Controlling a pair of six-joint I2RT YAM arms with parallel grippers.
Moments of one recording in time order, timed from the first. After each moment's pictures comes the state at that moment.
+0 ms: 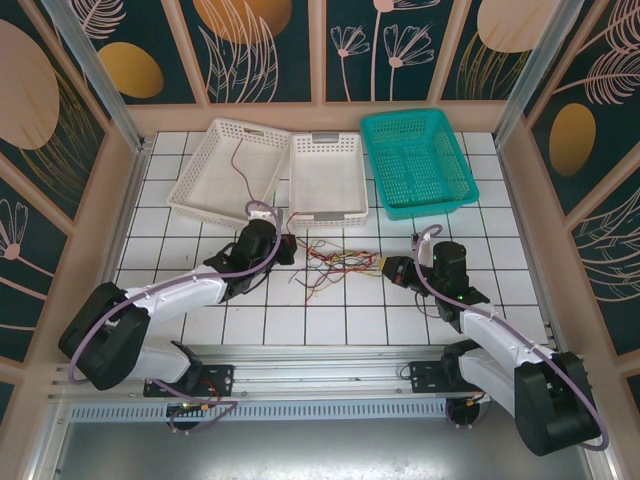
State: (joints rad) left arm -0.68 1.37 0.65 0.13 -0.07 -0.65; right arm 0.28 0.95 0.25 0.18 -0.58 0.74
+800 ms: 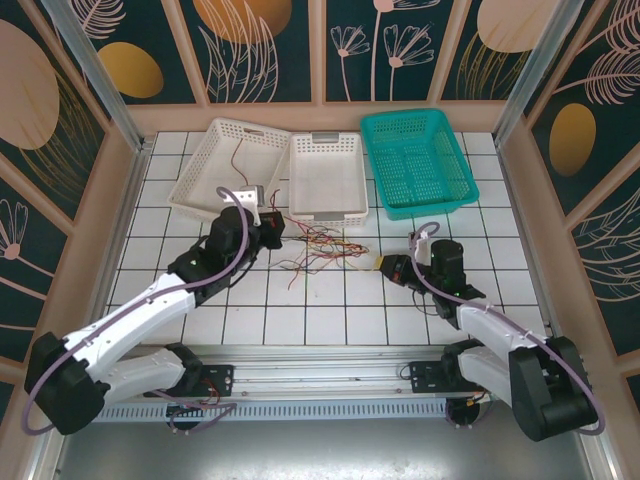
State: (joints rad) left arm -0.70 1.08 0.82 -0.15 -0.19 -0.61; right arm 0.27 1.04 0.25 0.27 -0.60 0.76
